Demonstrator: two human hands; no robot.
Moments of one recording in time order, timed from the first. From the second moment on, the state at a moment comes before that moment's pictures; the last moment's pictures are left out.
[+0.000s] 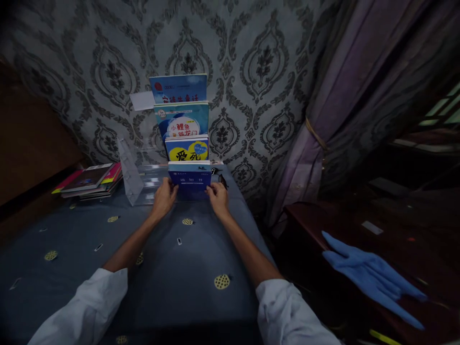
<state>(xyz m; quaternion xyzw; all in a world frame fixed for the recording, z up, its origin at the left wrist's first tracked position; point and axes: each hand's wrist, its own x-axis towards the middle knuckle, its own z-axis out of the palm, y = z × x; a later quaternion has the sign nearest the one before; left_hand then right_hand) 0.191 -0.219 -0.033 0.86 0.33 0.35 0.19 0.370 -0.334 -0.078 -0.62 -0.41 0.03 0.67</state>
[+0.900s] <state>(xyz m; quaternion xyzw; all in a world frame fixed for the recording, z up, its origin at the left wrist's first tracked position) 0.208 -0.221 -0.029 0.87 0.37 0.32 0.13 0.371 -0.313 -0.078 -0.68 -0.41 -0.16 0.58</state>
